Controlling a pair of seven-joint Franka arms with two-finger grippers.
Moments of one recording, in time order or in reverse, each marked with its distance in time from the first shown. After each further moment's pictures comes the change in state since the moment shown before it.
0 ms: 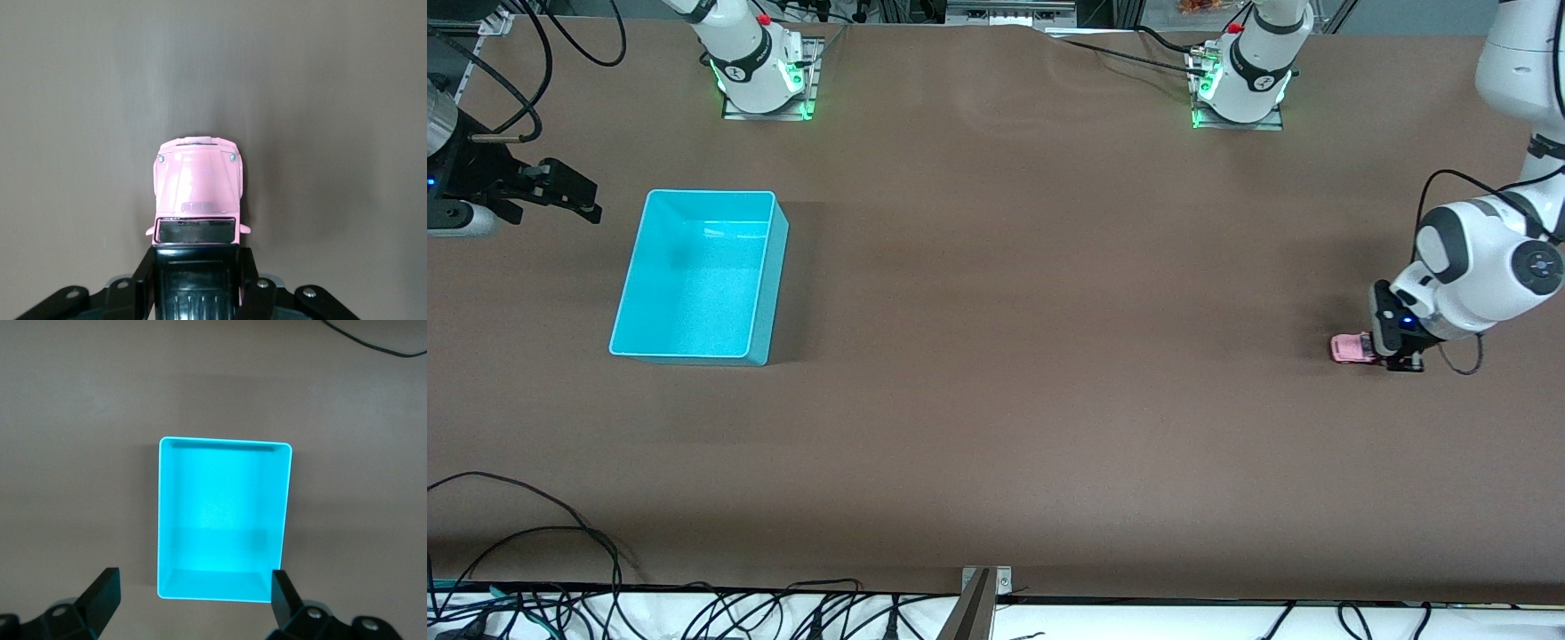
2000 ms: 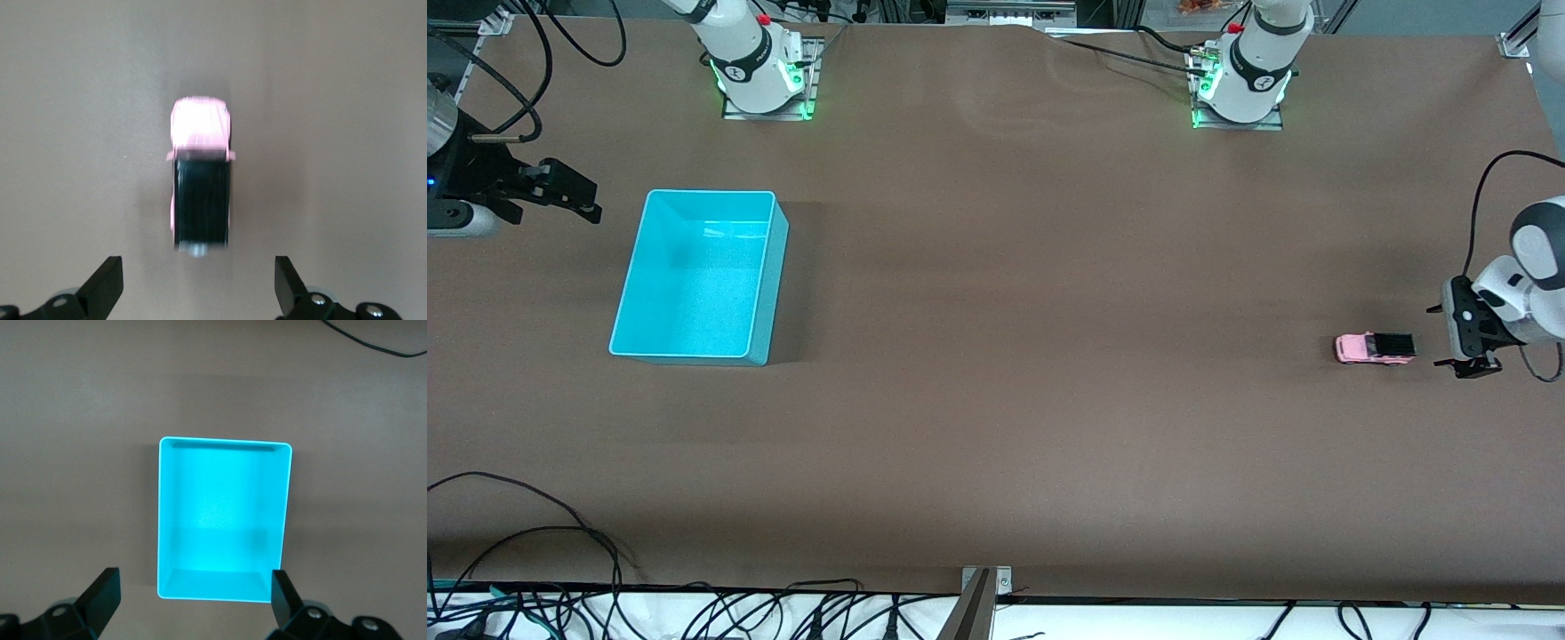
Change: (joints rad) left arm 0.059 -0.045 -0.059 0.269 0.000 -0.480 -0.027; right arm 0.000 0.000 0.000 0.000 0.000 0.000 0.000
